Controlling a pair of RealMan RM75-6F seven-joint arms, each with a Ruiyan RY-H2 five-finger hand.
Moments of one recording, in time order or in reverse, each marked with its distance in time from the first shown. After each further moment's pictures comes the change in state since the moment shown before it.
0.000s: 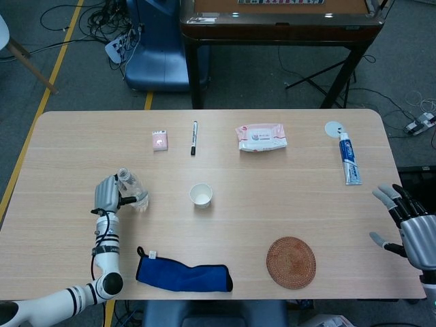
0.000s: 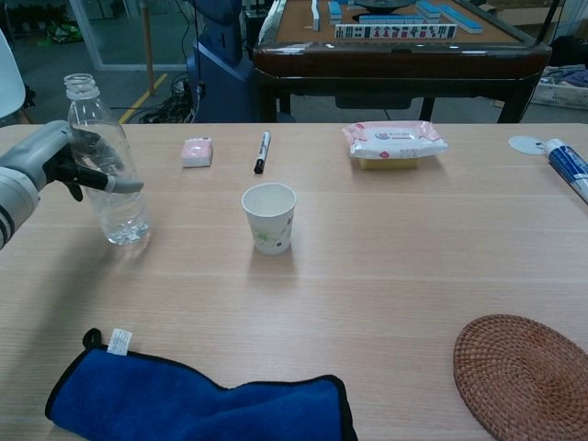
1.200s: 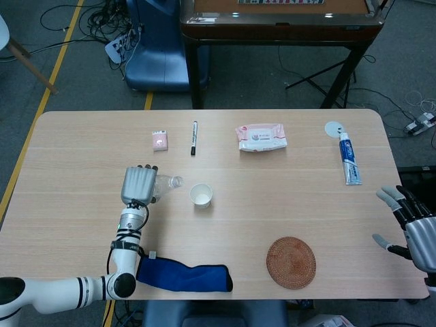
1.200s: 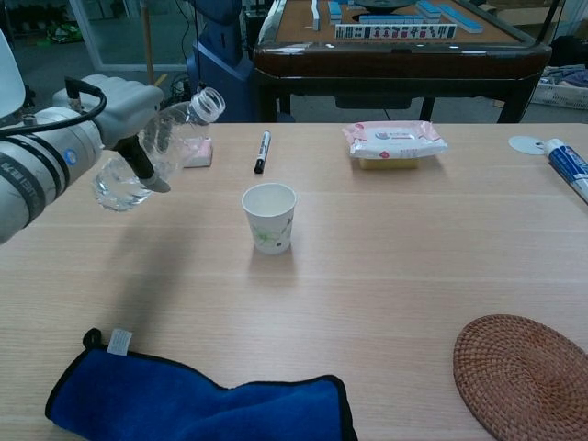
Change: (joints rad) left arm -0.220 0.070 0.066 -0.232 -0.087 0.090 0.908; right arm -0.013 0.022 -0.001 -0.007 -0.005 0.008 0.033
